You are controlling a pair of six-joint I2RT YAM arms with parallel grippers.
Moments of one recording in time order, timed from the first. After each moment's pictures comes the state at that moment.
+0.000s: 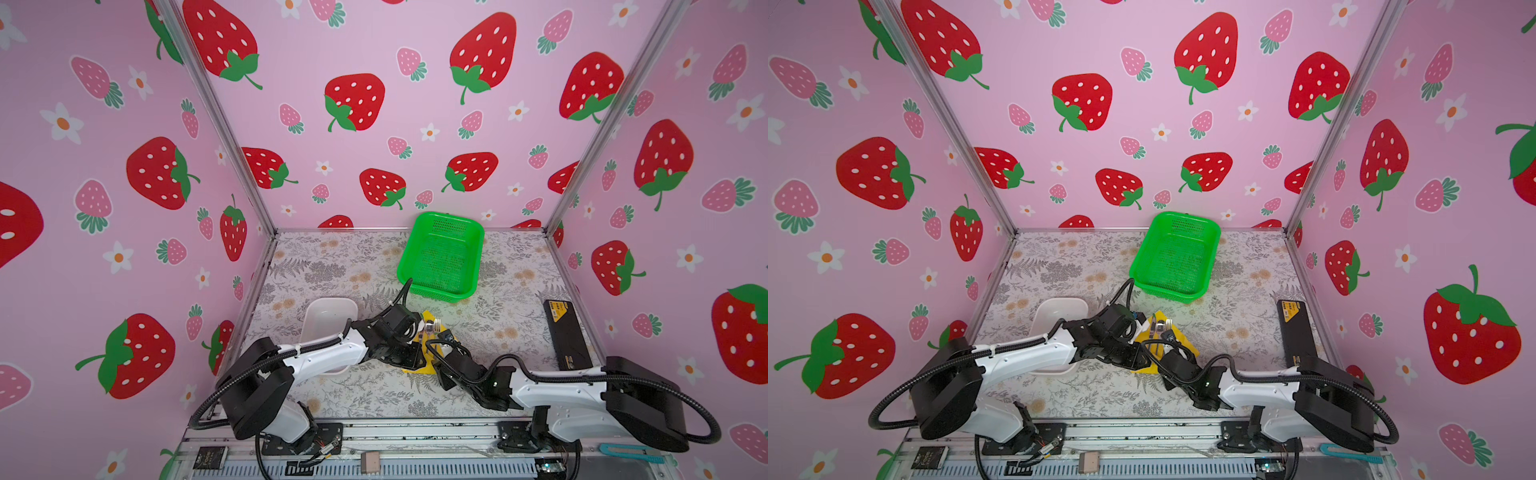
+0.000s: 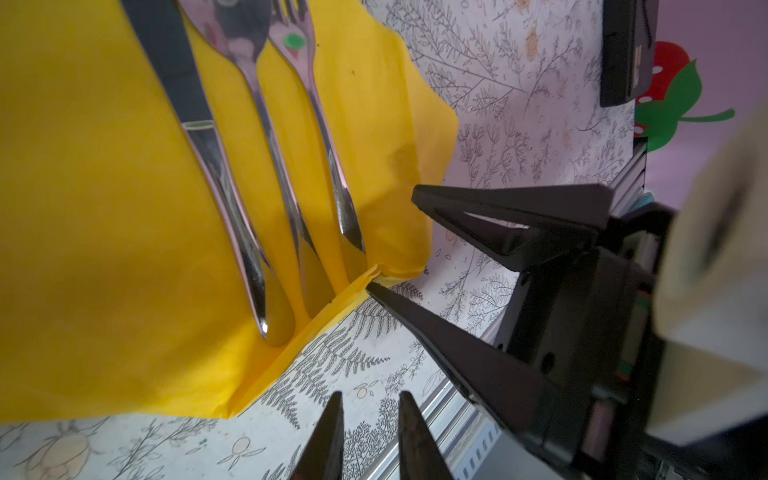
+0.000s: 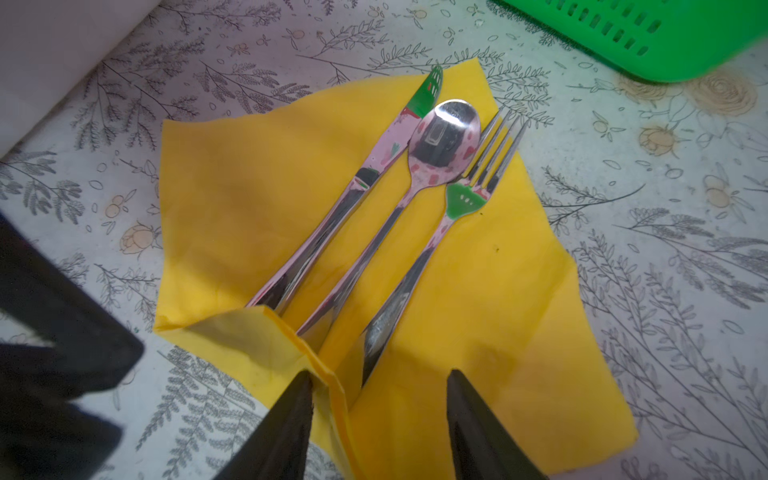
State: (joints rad) left arm -0.87 1.52 0.86 -0.37 0.41 -0.60; right arm 1.24 1.29 0.40 0.05 0.42 0.52
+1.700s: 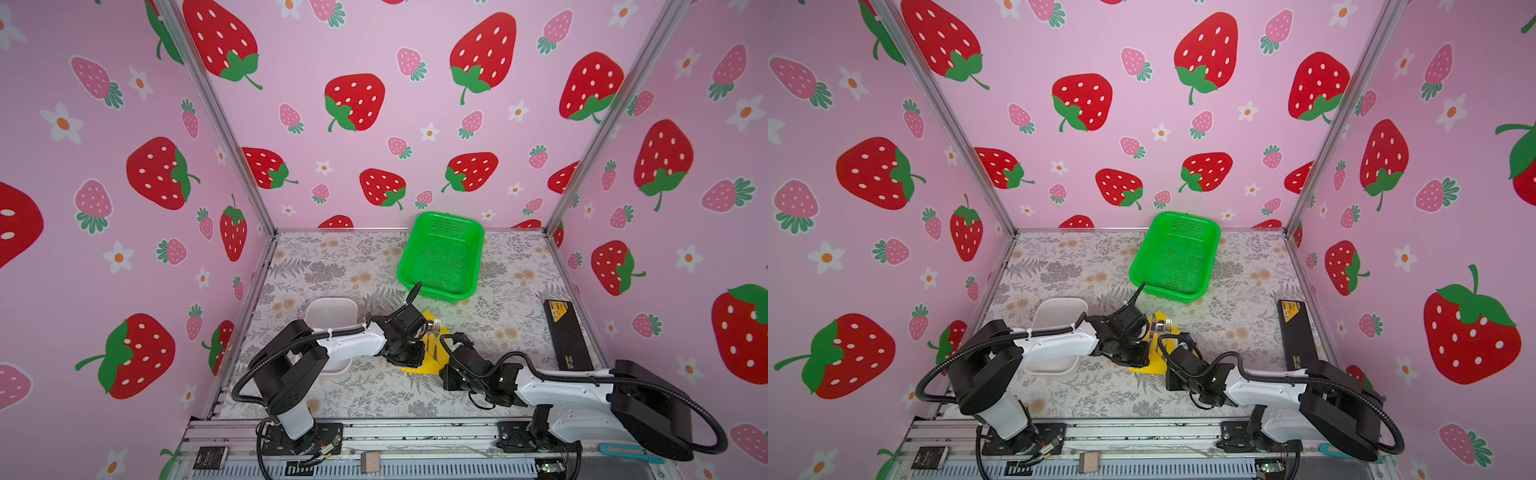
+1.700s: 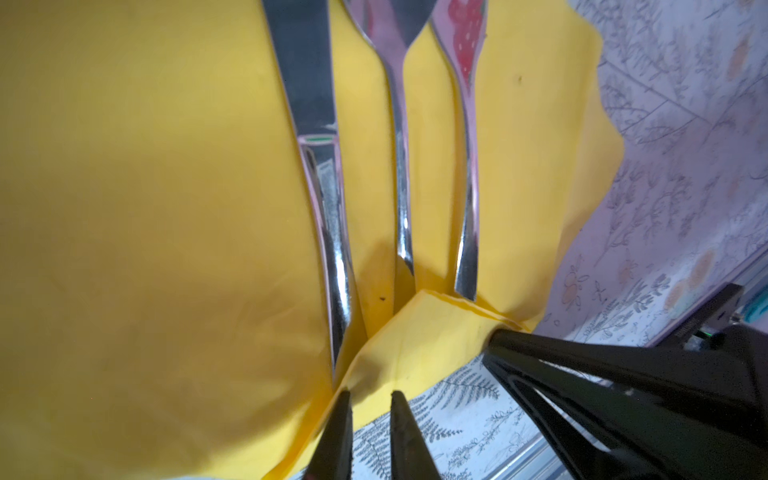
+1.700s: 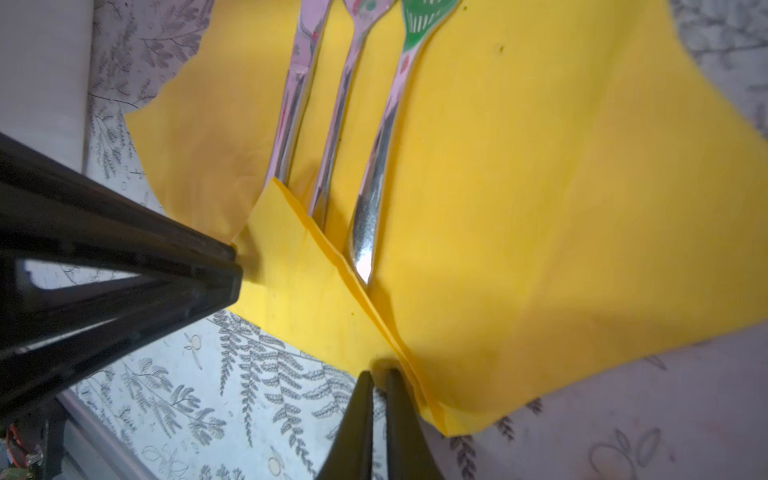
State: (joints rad) left arm -0.88 1.69 0.95 -0.45 0.28 -0.68; right arm 1.15 1.25 0.37 -0.04 0.11 0.95
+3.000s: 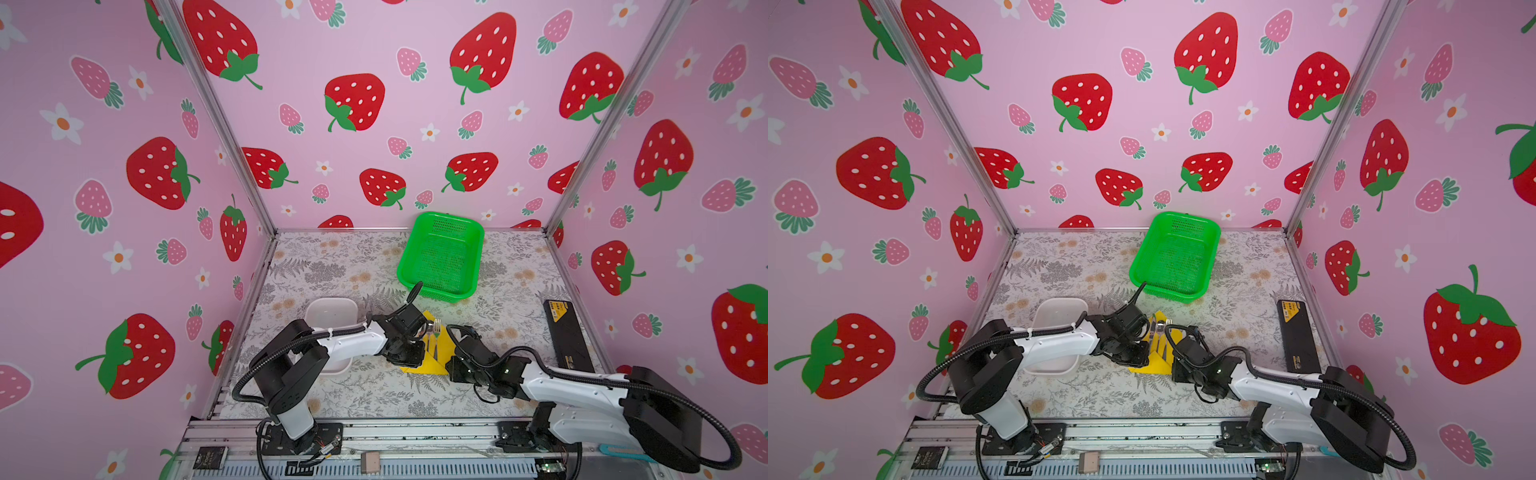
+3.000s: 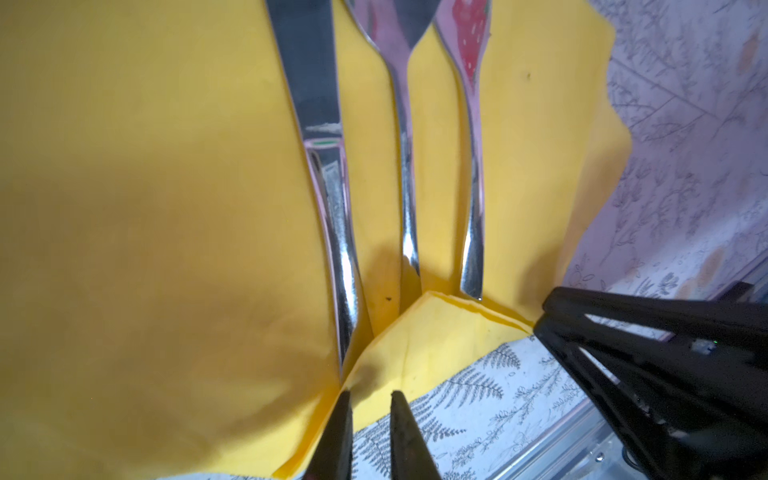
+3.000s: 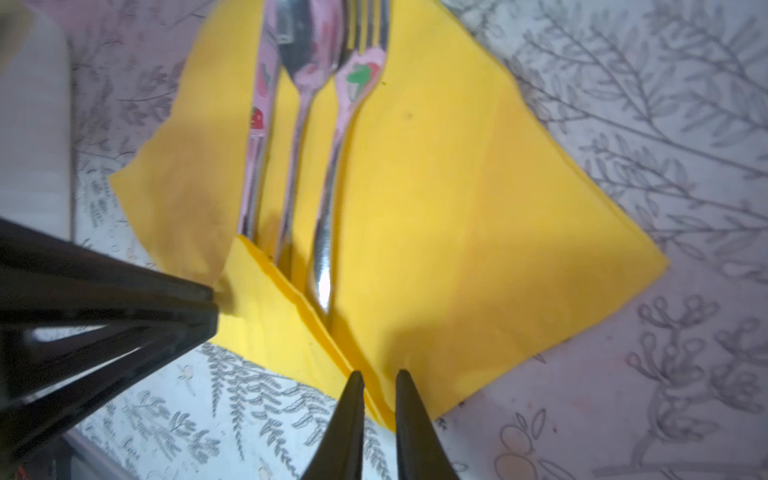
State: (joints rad) left arm -0.88 1.70 0.96 -0.47 0.27 -0.67; right arm 1.06 1.16 0.41 -0.15 0.07 0.90
